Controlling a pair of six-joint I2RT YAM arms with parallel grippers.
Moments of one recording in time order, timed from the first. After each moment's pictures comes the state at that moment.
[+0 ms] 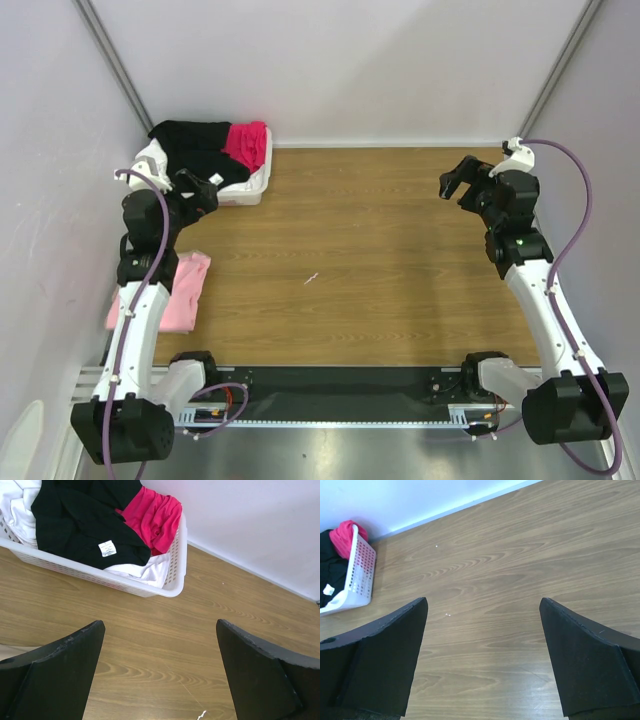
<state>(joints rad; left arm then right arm) 0.08 0.94 0.90 -0.18 0.07 -0.44 0.07 1.07 1.00 -0.15 0.01 0.40</state>
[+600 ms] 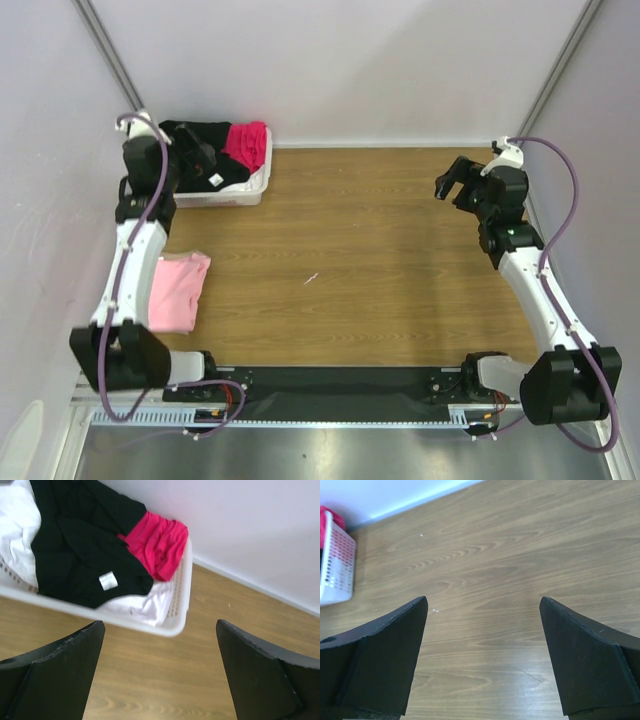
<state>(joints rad) 0.08 1.27 1.22 -0.25 0.05 -0.43 0.07 1.15 1.00 -0.13 0.01 0.38</state>
